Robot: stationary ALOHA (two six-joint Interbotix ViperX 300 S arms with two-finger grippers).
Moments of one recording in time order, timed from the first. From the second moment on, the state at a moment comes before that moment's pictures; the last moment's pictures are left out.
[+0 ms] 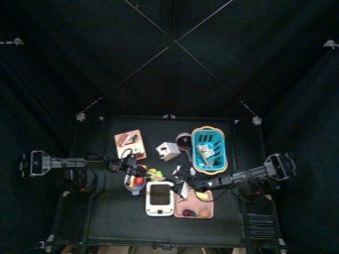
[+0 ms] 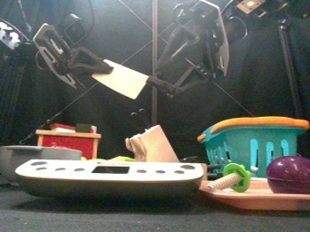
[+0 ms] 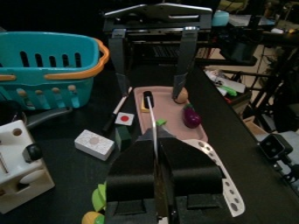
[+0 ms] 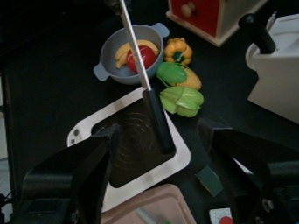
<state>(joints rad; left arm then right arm) 0.26 -0.42 1.06 0.82 -0.63 -0.74 0.15 -0.11 0.61 -1.29 0.35 1.78</state>
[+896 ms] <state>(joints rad) 0.35 -0.44 1.08 0.64 -0.63 -0.72 0.13 -0.06 0.57 -1.31 0.35 1.77</state>
